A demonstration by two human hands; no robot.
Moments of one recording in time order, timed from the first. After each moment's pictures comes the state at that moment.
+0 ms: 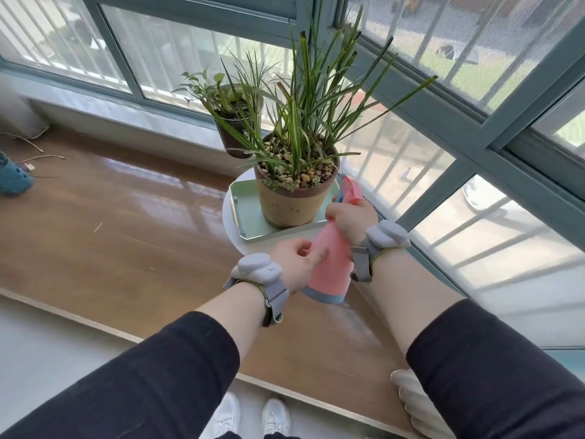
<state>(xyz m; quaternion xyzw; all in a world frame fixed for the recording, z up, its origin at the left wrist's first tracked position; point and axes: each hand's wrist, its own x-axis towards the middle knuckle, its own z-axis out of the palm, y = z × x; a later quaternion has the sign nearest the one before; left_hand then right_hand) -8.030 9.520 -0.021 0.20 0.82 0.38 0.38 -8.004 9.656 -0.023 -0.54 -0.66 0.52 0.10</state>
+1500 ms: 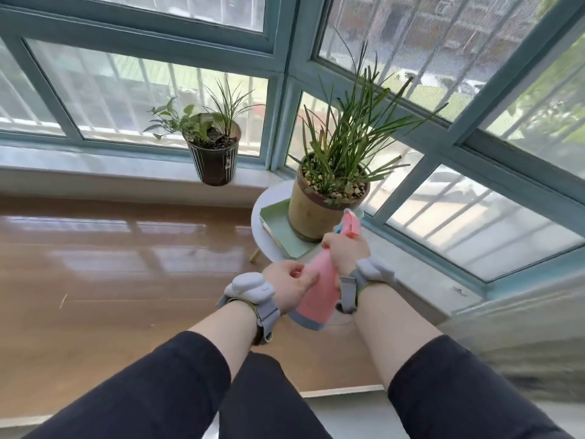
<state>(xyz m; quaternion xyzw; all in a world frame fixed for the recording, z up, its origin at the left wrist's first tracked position) -8.234 9.355 -0.037 0.40 0.75 0.29 0.43 -8.144 9.459 -0.017 -0.69 -0.55 0.43 0.19</state>
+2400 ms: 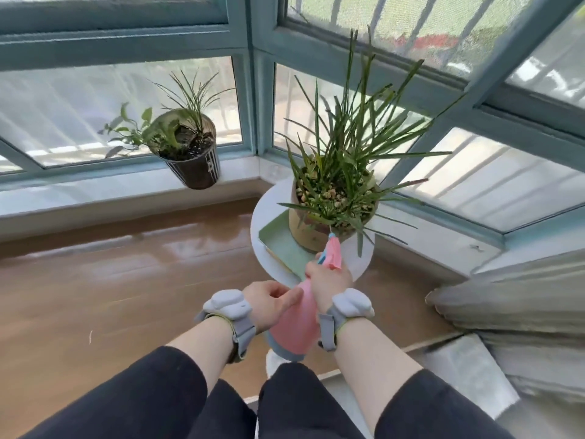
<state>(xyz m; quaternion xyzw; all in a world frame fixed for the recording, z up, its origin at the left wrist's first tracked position) -8.334 9.452 -0.018 0.42 0.76 0.09 0.49 -8.217 9.516 -0.022 -0.75 -0.41 0.49 0.16</state>
